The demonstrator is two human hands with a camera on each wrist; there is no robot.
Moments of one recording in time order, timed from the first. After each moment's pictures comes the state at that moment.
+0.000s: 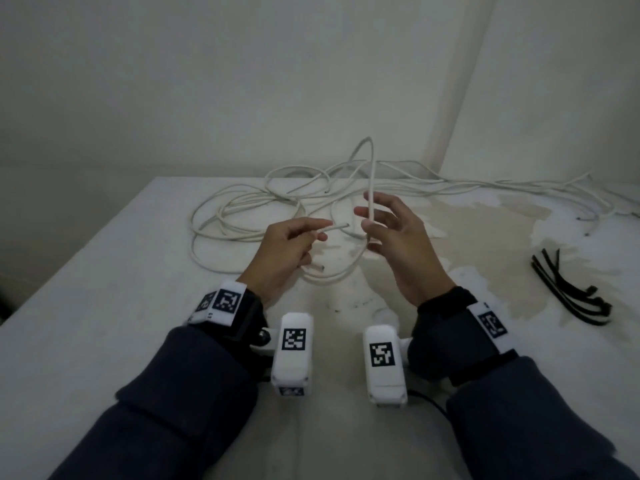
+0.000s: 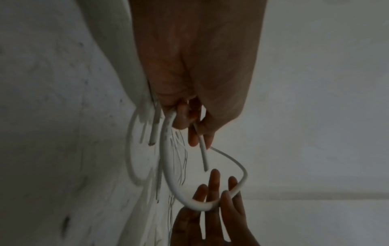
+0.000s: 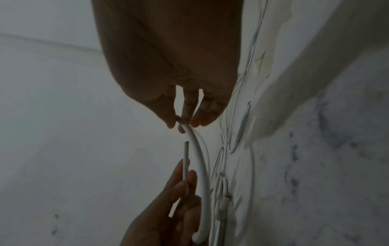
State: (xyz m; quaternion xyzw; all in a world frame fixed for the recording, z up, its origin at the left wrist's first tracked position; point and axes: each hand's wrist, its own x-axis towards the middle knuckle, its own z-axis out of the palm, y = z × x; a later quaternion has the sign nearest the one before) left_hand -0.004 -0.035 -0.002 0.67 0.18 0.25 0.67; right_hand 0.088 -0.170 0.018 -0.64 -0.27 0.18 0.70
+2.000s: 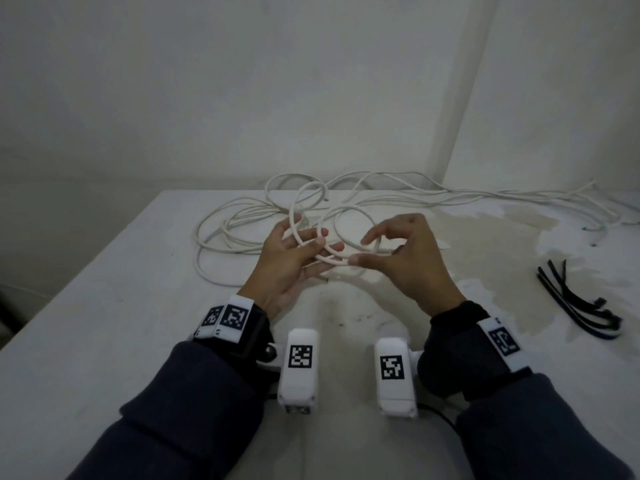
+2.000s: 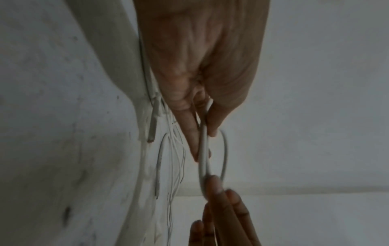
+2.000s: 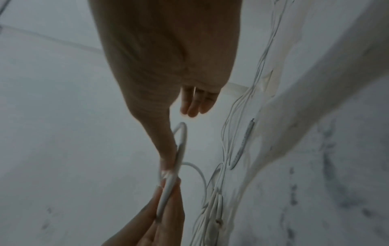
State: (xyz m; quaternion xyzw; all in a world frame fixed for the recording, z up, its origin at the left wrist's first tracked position) left_hand -0.004 -0.039 0.005 0.48 0.14 0.29 0.82; right_hand 0.101 -0.175 0.010 -0.75 -0.36 -0.02 0.56
